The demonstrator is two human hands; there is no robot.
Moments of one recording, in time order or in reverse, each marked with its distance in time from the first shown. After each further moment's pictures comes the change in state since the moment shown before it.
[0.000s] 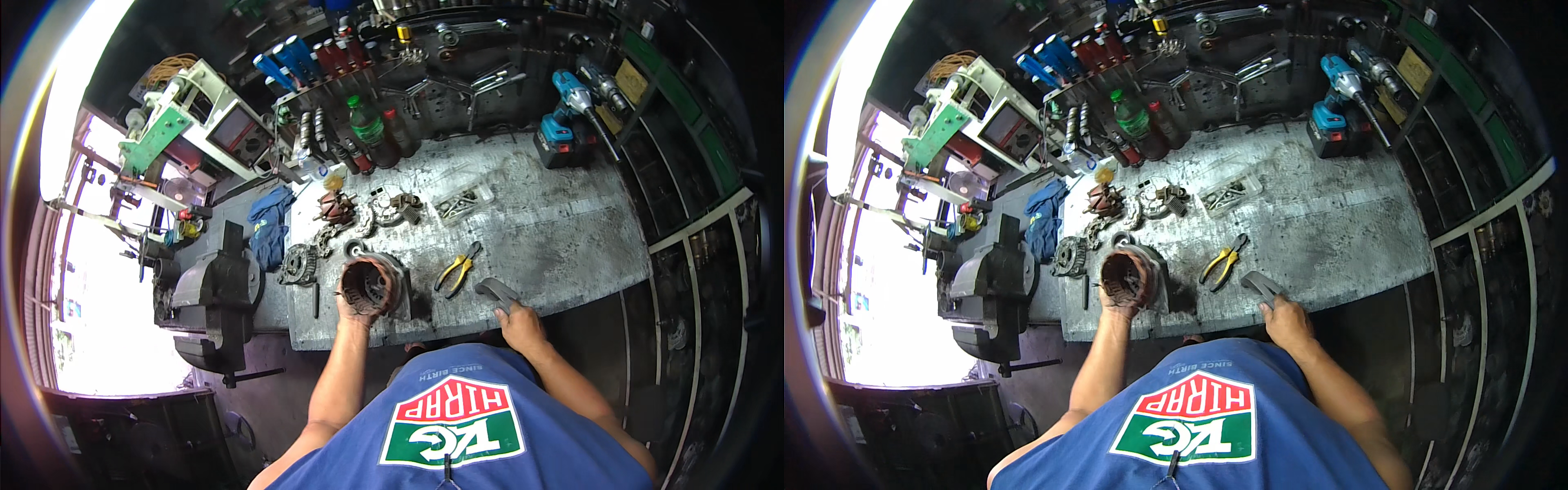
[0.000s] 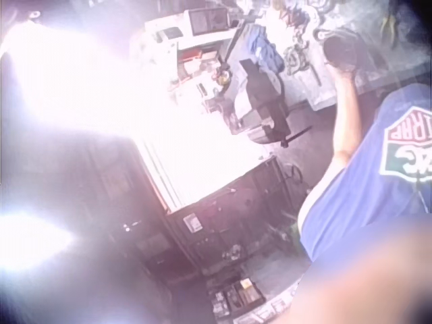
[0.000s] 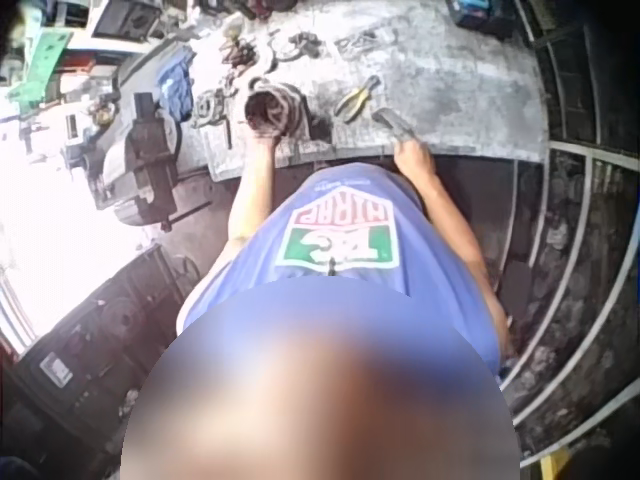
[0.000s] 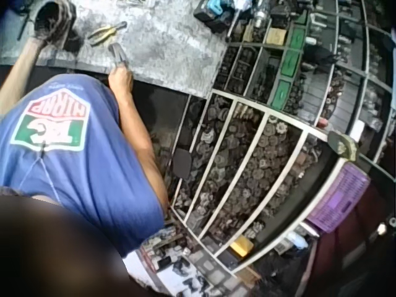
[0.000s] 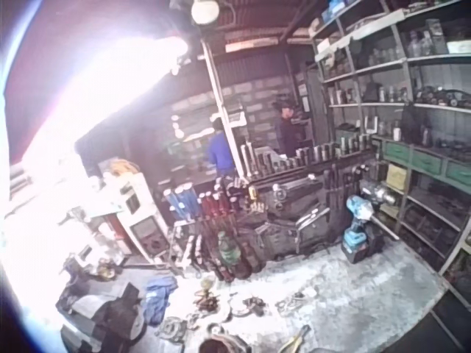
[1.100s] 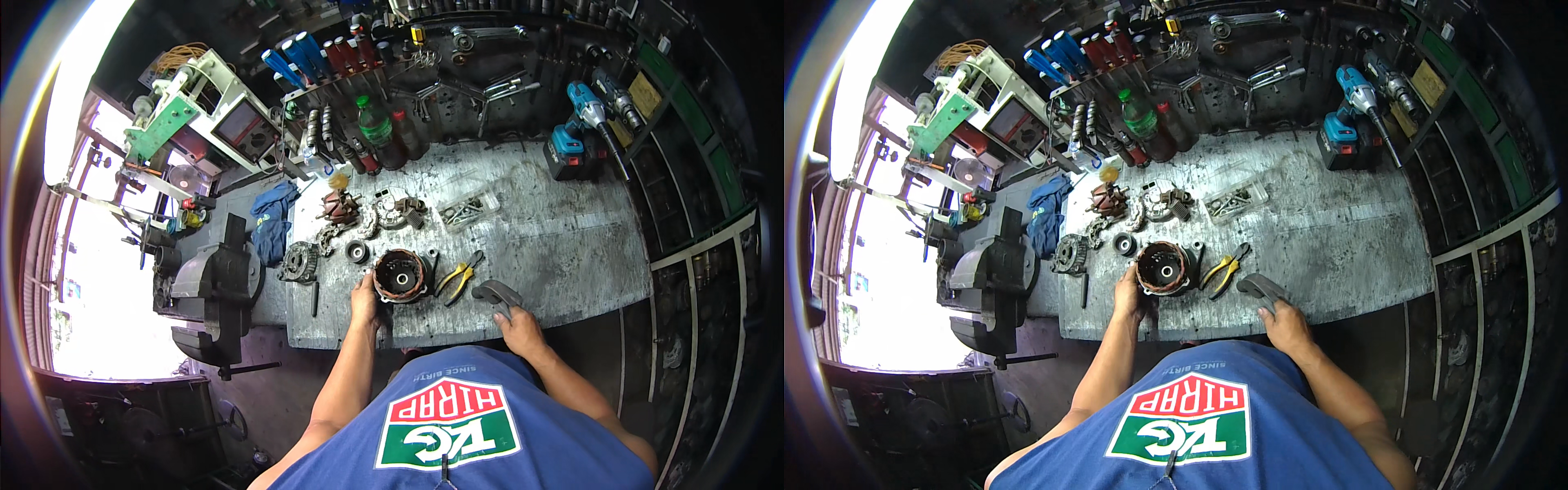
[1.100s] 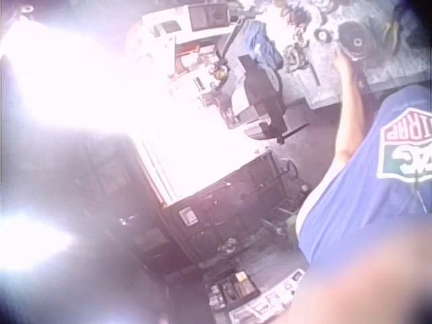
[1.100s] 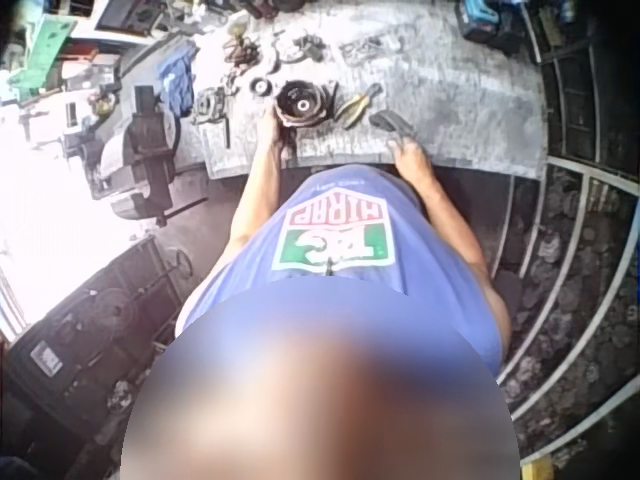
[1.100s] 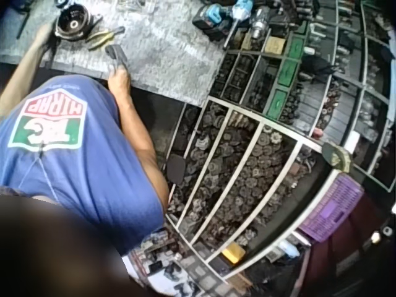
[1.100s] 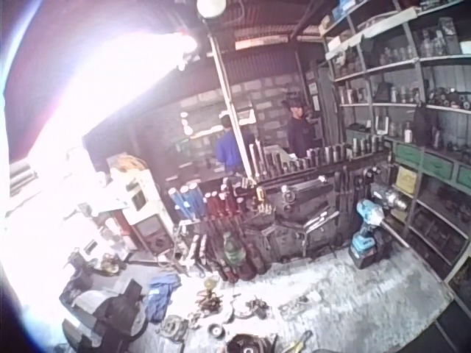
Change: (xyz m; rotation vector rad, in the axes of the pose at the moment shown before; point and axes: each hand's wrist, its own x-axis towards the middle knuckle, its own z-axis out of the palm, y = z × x) left_hand 0.020 0.004 -0.060 1.163 0.621 0.441; right_hand 0.020 0.008 -0.010 0.162 -0.055 -0.044
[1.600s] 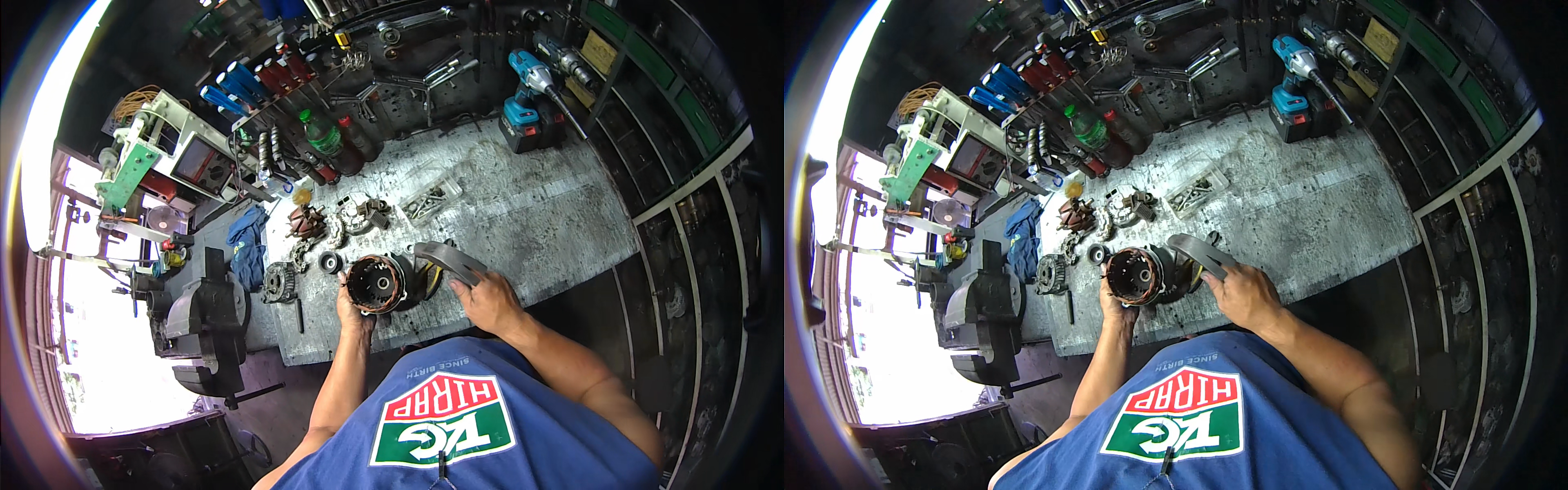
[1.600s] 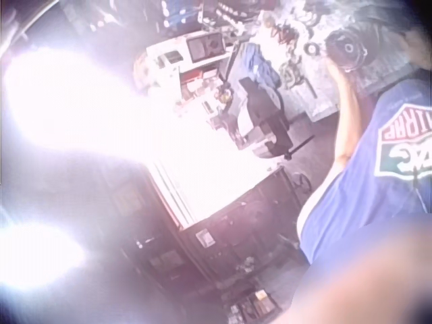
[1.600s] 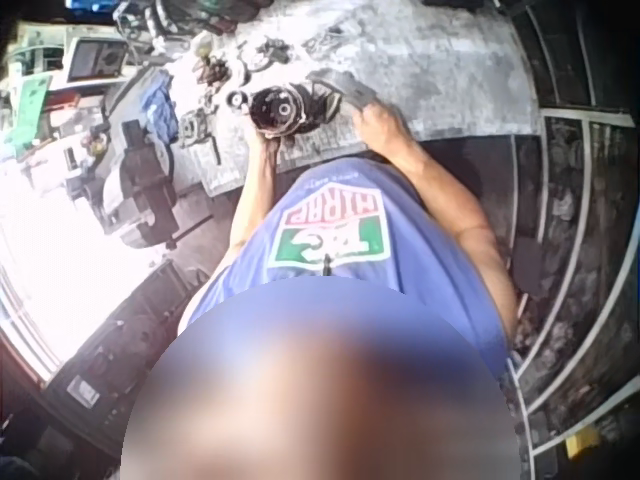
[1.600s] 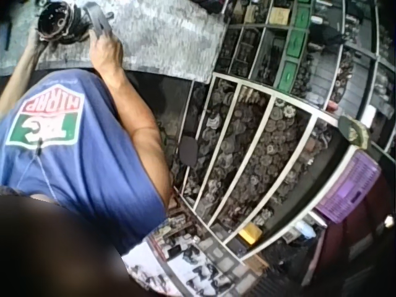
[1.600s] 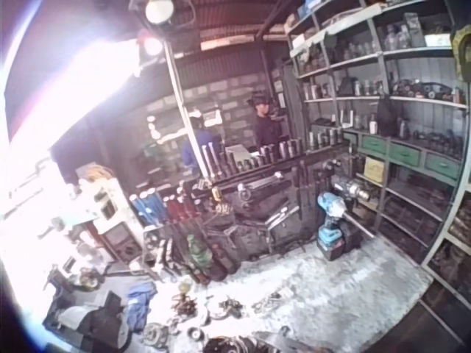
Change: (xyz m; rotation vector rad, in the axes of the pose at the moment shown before) left_hand -0.035 0.022 0.049 -0.283 -0.267 -0.008; right_hand 0.020 -0.080 -0.028 0.128 0.227 -0.369
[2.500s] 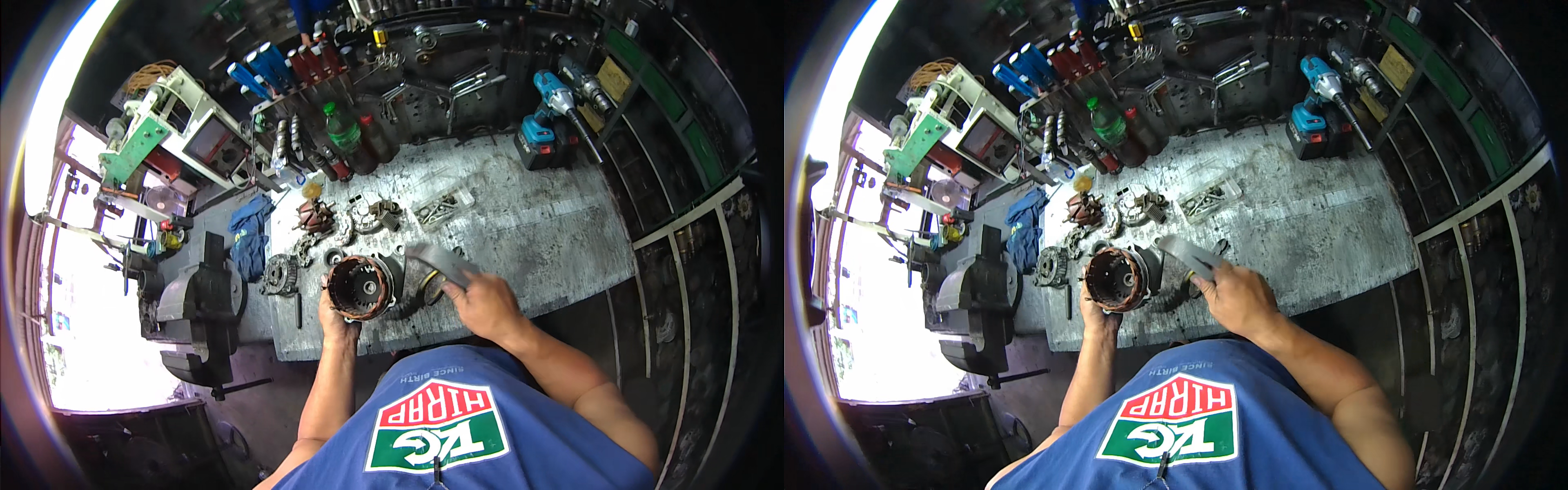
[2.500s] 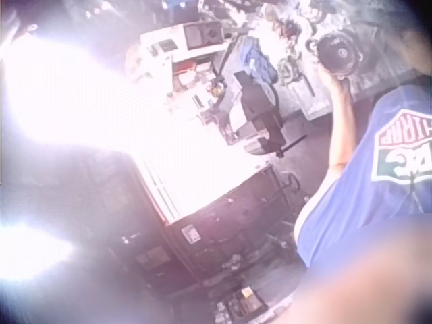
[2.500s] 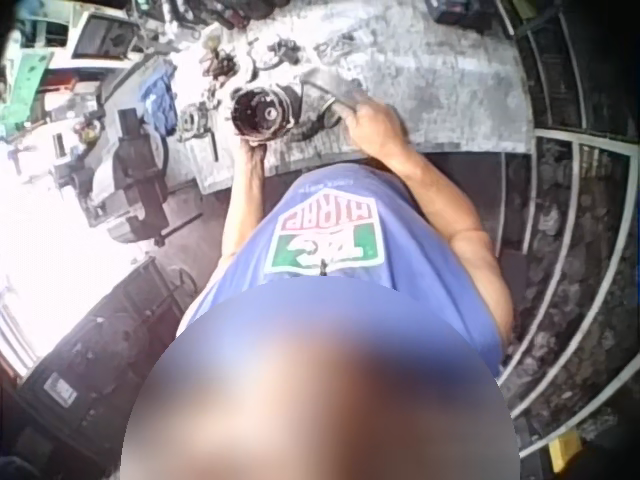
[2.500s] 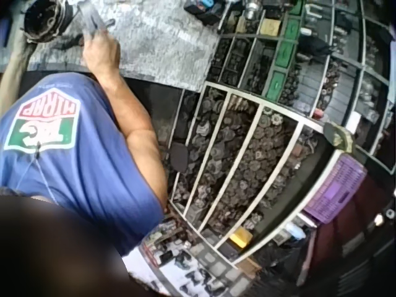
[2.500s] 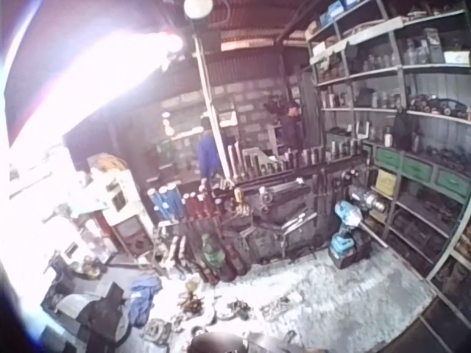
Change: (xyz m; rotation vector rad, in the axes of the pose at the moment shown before) left_hand -0.038 0.050 0.010 -0.096 -0.096 0.160; right_hand 0.028 -0.077 -0.024 -0.135 -0.129 0.032
